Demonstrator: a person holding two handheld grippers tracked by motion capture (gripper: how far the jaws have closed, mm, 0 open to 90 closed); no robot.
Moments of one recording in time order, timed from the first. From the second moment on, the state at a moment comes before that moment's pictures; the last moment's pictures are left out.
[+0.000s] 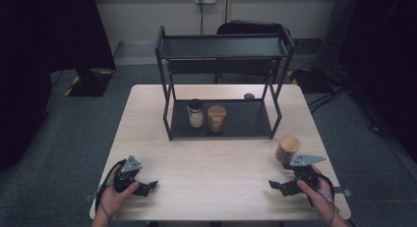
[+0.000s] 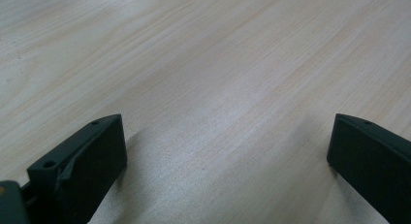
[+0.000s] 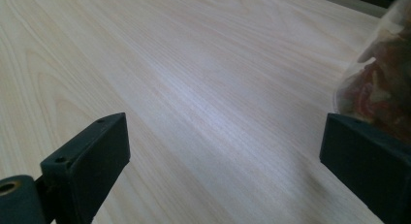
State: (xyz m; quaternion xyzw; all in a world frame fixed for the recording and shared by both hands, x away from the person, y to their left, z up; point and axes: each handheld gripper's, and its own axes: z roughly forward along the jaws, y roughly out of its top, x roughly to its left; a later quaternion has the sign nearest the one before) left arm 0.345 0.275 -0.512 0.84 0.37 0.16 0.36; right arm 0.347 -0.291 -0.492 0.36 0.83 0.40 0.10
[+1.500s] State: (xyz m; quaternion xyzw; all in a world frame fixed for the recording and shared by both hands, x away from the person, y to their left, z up) left arm 0.345 0.275 -0.512 0.84 0.37 0.16 0.36; right arm 0.347 -0.328 -0.493 0.43 0.81 0.37 0.16
